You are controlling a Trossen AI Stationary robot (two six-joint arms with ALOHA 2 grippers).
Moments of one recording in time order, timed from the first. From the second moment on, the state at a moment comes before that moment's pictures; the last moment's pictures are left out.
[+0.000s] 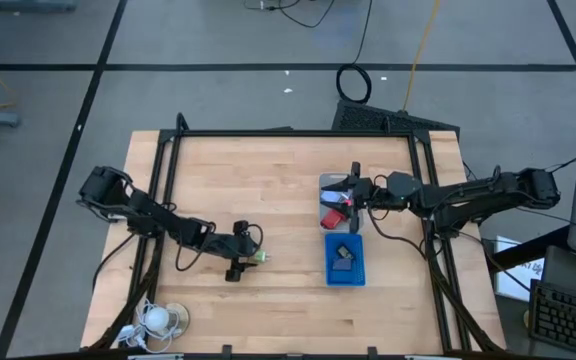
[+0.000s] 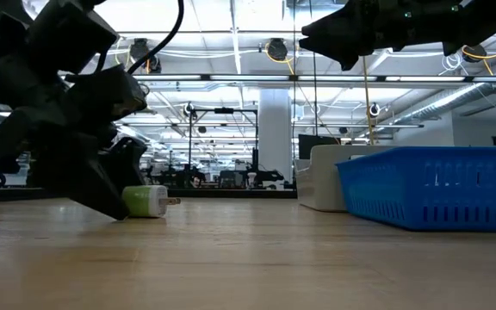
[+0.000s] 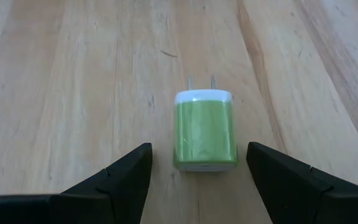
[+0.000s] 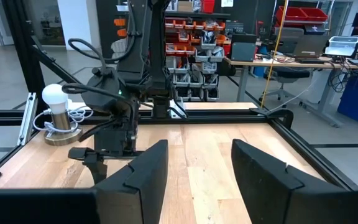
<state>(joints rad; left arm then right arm) -0.31 1.61 0.46 0.39 -0.14 -0.13 -0.04 1.11 0.52 0.57 0.02 -0.02</state>
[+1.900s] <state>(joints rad) -0.31 1.61 0.69 0.30 -0.52 0.21 -0.04 1.12 0.52 0.50 0.02 -0.03</state>
